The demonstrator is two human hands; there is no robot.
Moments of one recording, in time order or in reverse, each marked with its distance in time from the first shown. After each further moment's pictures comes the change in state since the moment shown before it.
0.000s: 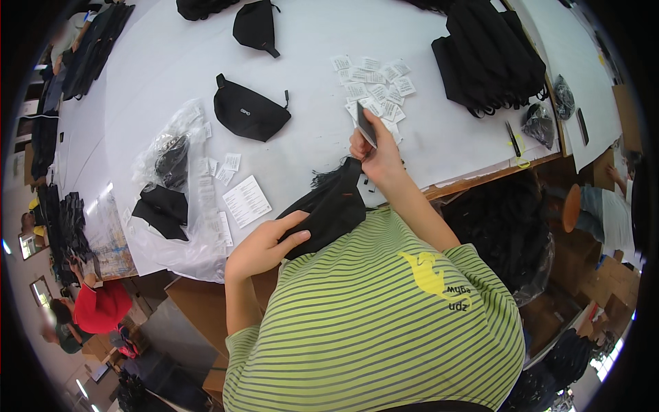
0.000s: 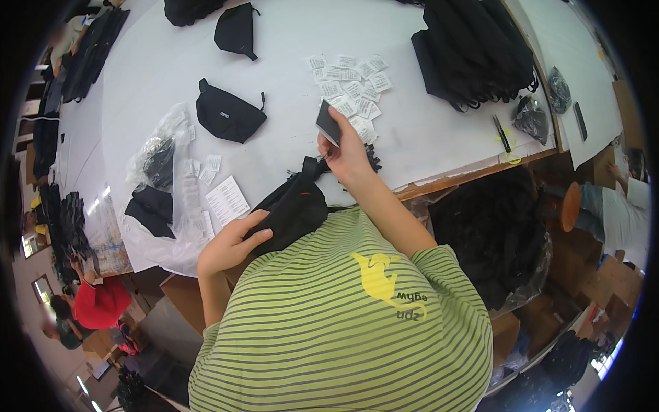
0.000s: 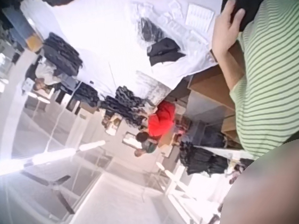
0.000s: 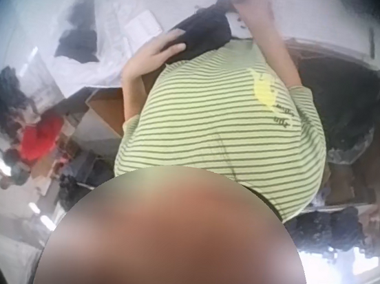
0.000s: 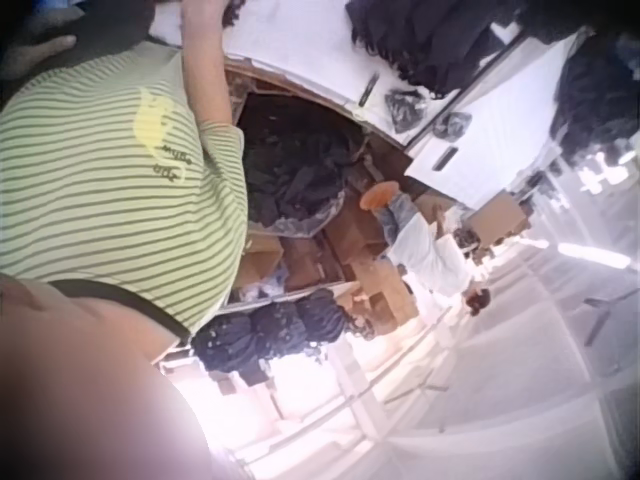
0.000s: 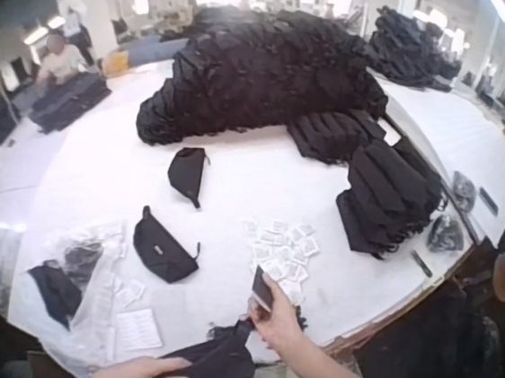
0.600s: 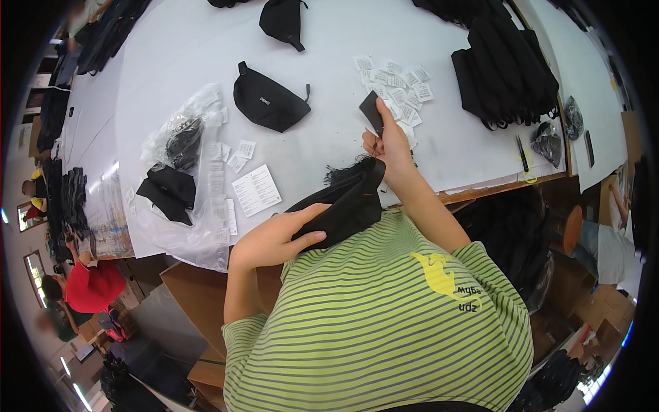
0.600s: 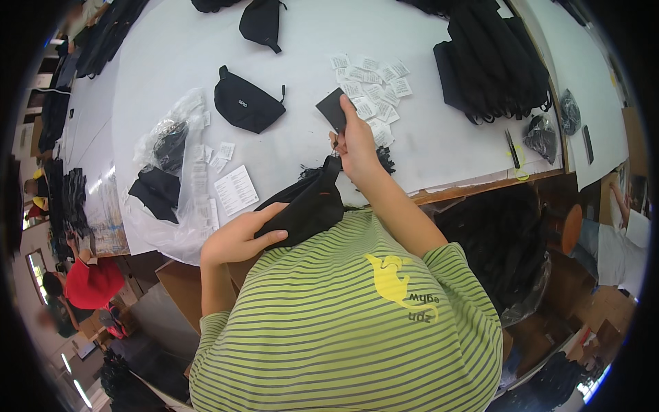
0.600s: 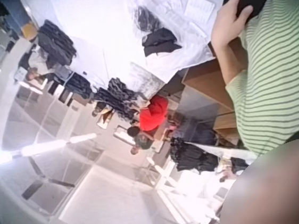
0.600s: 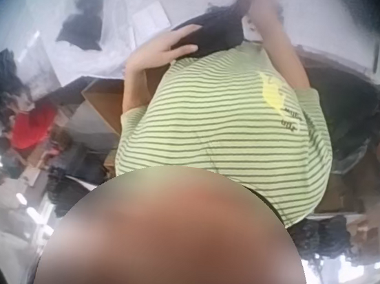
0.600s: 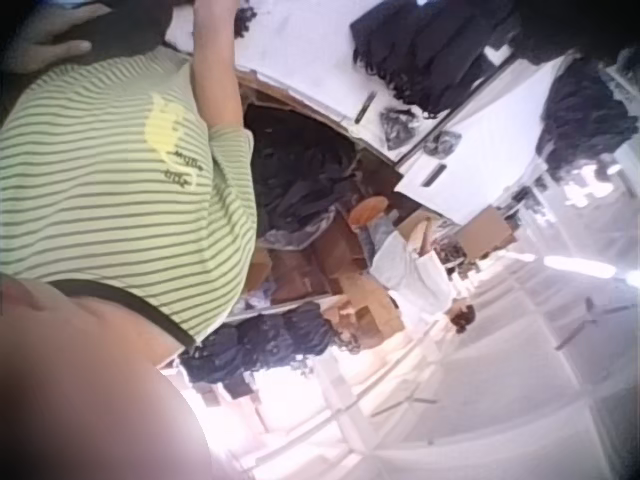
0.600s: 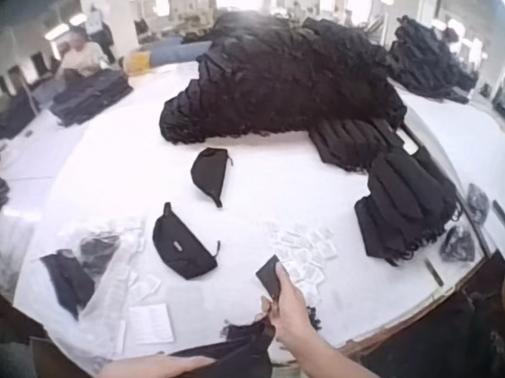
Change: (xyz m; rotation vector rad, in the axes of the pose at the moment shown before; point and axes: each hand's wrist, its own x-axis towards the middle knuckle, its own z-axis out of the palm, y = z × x) left_hand -0.003 0.010 -0.003 0.066 -0.095 0.014; right_hand 0.005 0.001 0.041 -0.350 0.281 0.045
